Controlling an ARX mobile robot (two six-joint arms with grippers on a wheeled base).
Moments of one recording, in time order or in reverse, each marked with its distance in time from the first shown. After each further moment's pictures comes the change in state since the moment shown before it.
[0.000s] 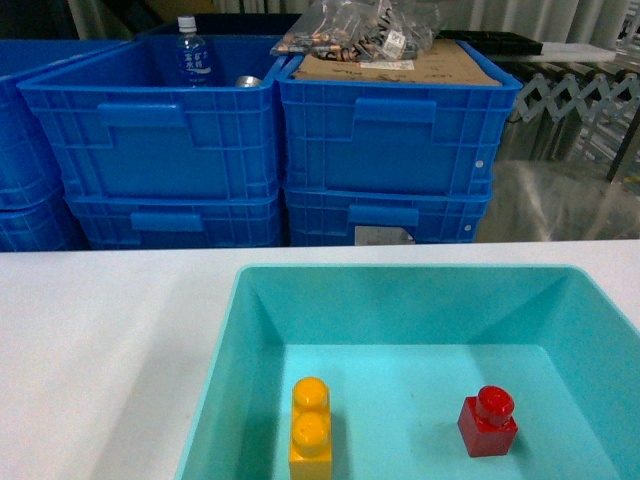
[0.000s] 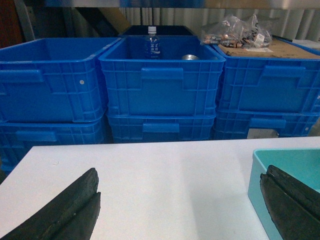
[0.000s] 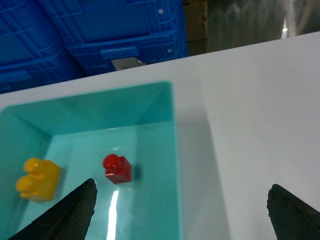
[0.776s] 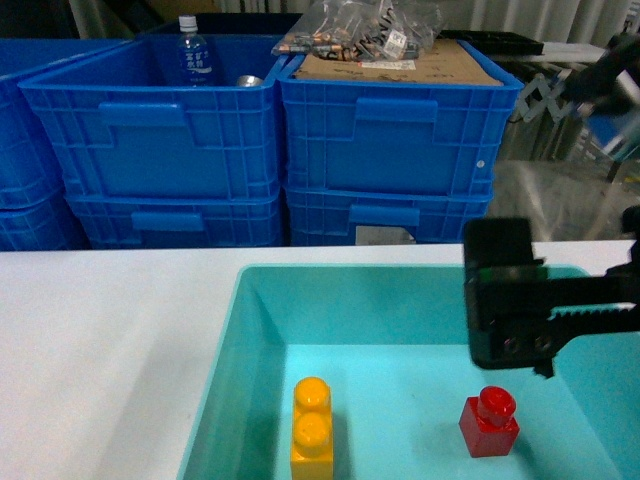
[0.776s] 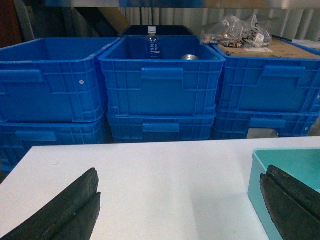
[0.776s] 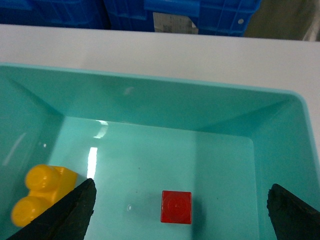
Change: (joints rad) left arm 0.000 0.000 0.000 0.000 0.000 0.000; right arm 0.514 0.911 0.341 0.378 0.355 0.097
